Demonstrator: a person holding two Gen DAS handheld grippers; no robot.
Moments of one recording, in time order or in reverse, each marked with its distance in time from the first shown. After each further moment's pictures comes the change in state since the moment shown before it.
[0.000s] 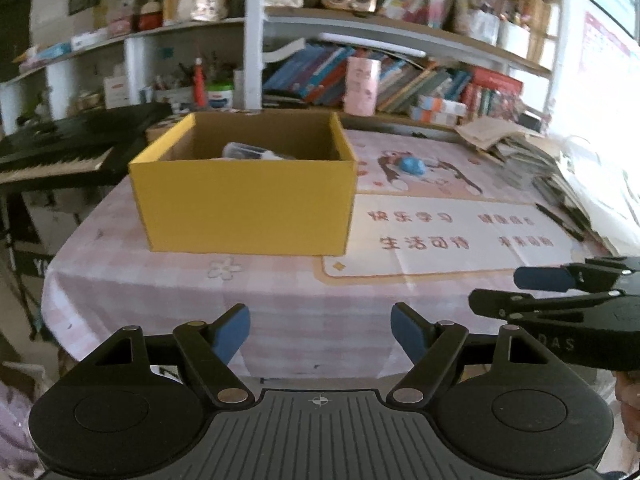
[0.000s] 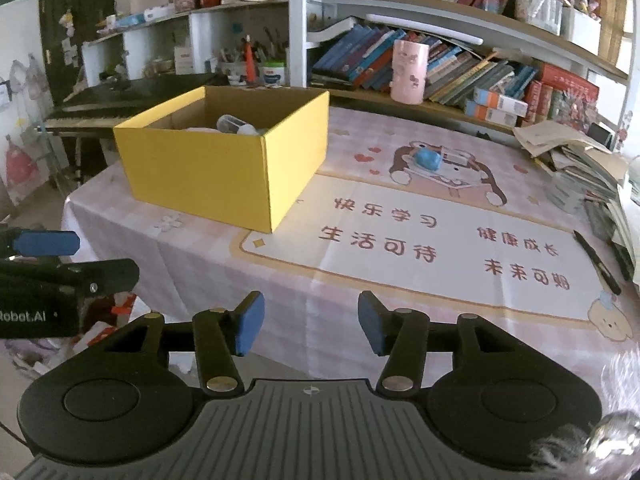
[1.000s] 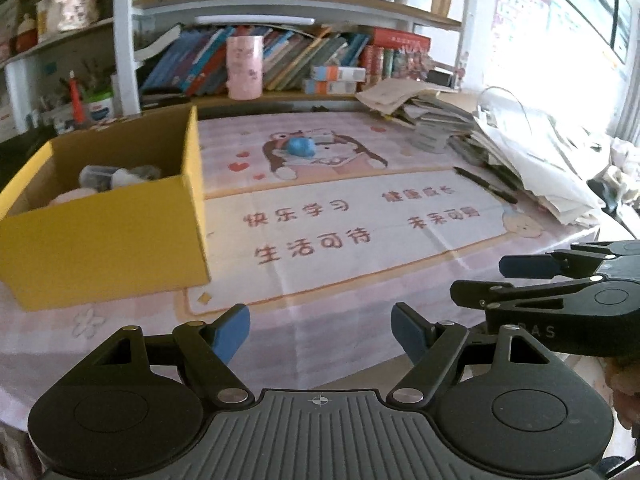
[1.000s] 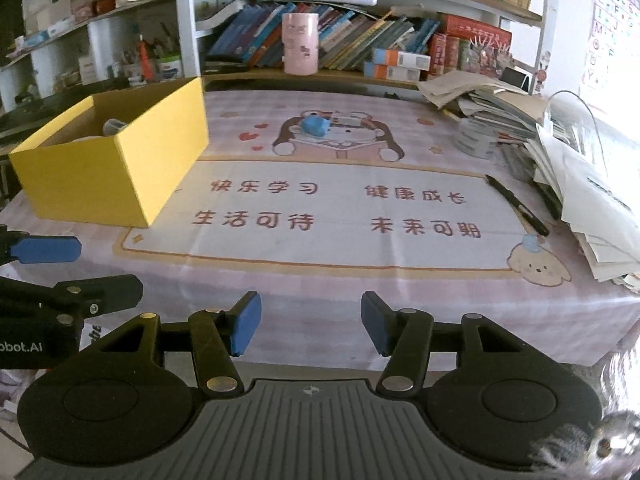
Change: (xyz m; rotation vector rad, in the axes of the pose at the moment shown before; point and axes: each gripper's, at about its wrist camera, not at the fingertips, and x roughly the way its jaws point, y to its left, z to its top) left arm 0.063 -0.080 0.030 0.167 0.066 -0.220; right arm -0.001 -0.080 -0.011 0.159 0.058 -0.190
